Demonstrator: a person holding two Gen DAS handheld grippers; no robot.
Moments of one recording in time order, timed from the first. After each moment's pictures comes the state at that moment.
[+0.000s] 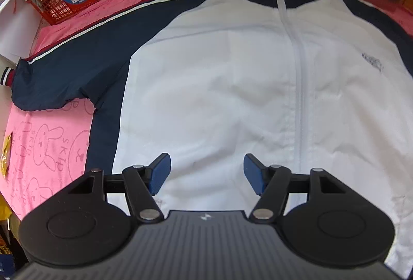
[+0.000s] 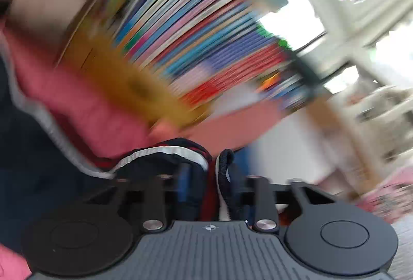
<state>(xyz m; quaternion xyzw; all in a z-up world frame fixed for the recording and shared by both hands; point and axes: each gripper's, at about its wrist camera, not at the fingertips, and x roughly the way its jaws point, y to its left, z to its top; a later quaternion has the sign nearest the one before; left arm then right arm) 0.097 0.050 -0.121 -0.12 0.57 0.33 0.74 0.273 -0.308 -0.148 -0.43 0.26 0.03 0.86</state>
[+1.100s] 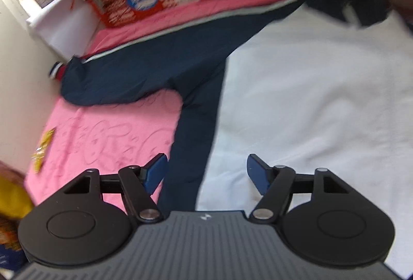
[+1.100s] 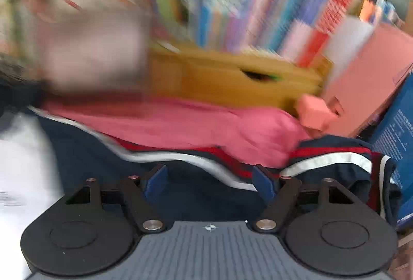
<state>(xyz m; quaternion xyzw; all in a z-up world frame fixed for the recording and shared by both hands) 0.019 0.083 -0.124 -0.08 0.50 0.40 0.76 0.245 -0.215 -0.139 -0.12 0.34 0.21 0.91</state>
